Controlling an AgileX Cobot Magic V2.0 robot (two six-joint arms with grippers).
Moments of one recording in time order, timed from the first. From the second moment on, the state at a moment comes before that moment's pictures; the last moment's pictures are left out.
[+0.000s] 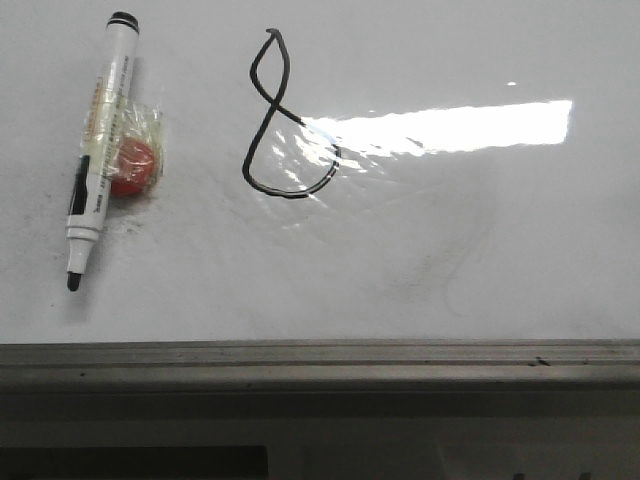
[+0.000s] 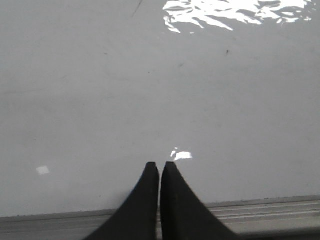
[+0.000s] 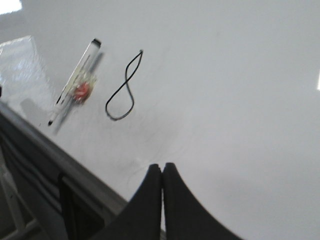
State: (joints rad) left arm -0.05 0.00 0.00 -0.02 0.33 0.03; right arm 0.70 -0.01 -0.16 -0.41 0.29 0.37
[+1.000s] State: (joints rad) left arm -0.05 0.00 0.00 -0.02 0.33 0.03; right arm -0.04 -0.01 0.01 0.10 0.17 -0.12
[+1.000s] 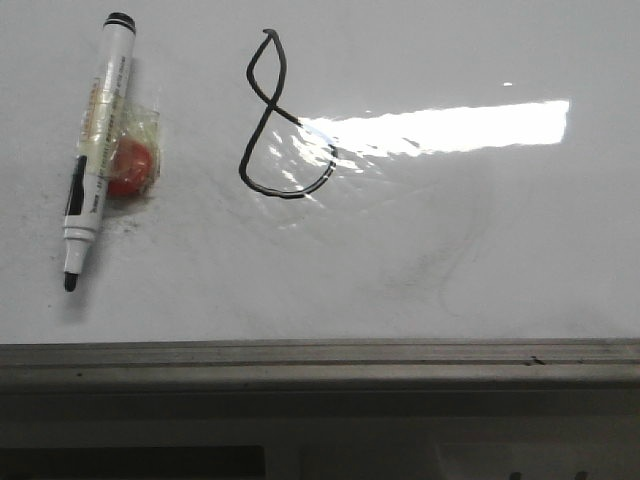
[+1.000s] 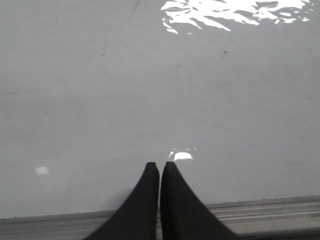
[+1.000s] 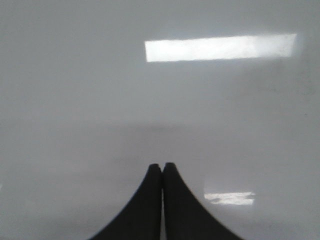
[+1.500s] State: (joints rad) left arm -0.05 0.00 0.00 -0.02 0.33 0.03; right arm -0.16 -0.01 0.01 0.02 0.30 -0.11
